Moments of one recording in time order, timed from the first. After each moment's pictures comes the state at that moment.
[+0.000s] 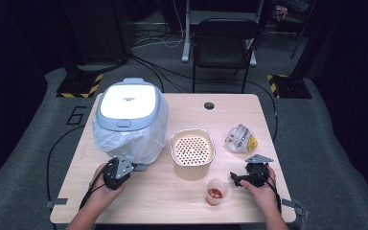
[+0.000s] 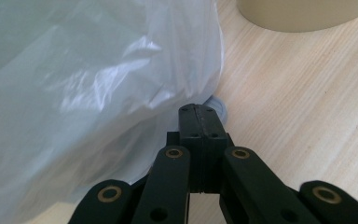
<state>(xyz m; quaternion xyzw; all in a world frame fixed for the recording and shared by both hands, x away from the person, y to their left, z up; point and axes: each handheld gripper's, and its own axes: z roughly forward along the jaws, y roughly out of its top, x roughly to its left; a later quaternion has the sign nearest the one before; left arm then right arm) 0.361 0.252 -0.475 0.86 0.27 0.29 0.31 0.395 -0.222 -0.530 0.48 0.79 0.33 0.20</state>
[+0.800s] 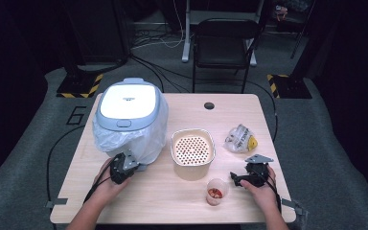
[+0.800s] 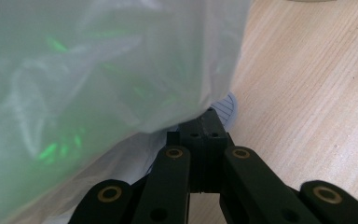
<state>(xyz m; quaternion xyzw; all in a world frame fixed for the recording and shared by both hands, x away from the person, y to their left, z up) 0.387 0.251 -0.490 0.89 0.27 0.24 0.27 0.395 -0.222 -0.530 0.48 0.79 0.33 0.20</state>
